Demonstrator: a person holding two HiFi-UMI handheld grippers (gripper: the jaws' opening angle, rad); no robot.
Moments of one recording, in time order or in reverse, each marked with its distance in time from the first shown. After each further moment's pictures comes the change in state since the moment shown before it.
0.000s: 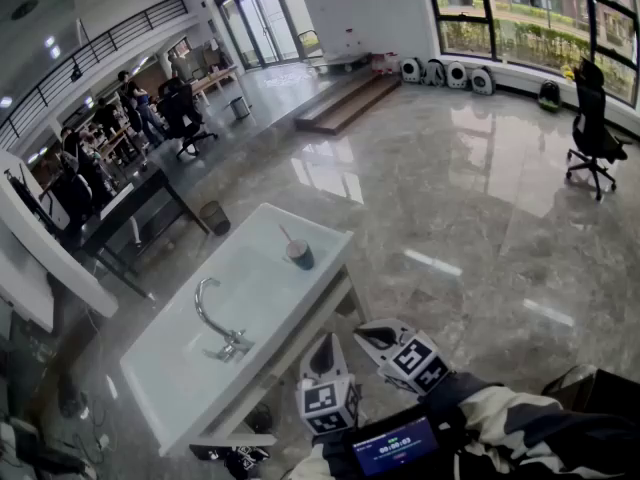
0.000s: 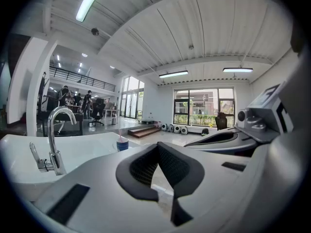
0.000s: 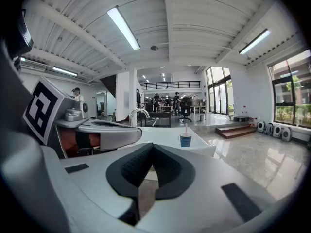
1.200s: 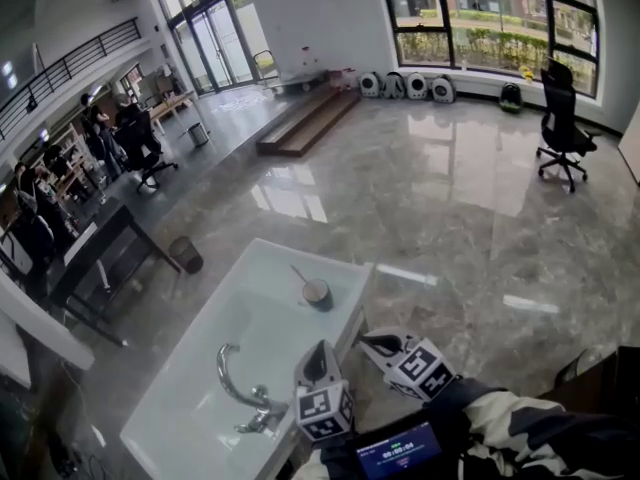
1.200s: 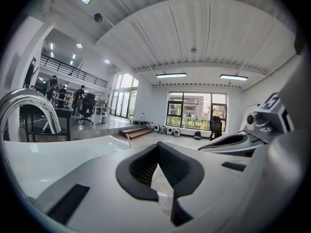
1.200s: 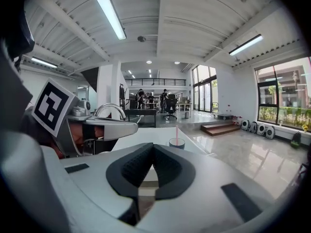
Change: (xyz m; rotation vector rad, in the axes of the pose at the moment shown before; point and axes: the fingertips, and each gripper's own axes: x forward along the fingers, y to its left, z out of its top) left arm 0.112 0.132 0.024 -0.012 -0.025 -0.129; right arm 0.134 -0.055 0.030 0.021 0.021 -0.194
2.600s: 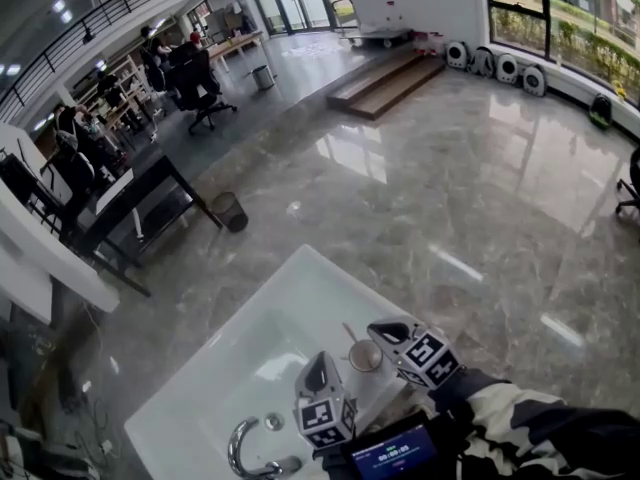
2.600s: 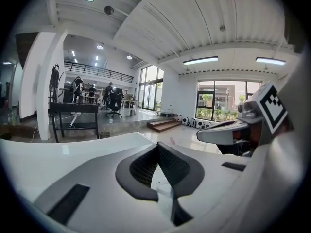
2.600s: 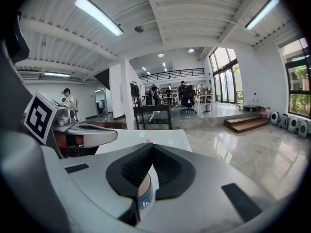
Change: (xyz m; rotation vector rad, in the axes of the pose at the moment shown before) left arm 0.131 0.128 -0.007 -0.067 0.111 0.345; right arm 0.197 -0.123 0.050 -0.009 0.067 0.279
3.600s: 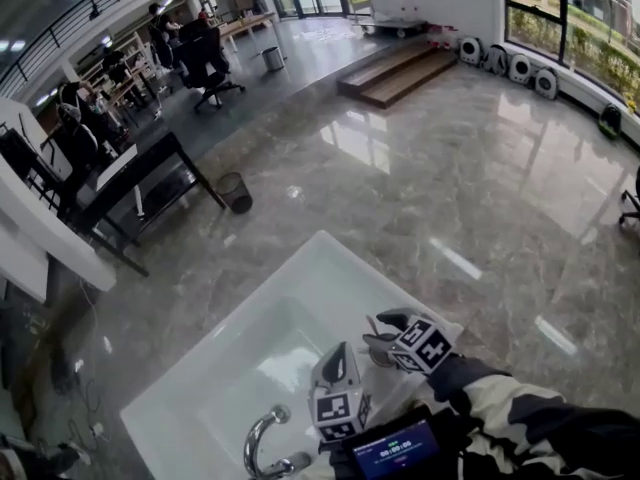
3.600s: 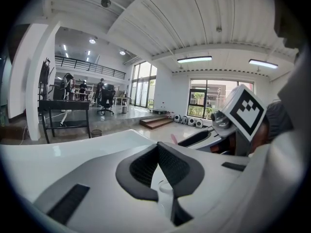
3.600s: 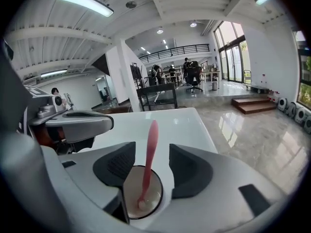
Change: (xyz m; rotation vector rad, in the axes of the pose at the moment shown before) left arm 0.013 -0.007 -0.002 0.025 0.047 -0.096; right arm 0.059 0.008 -0.039 0.048 0.260 0.082
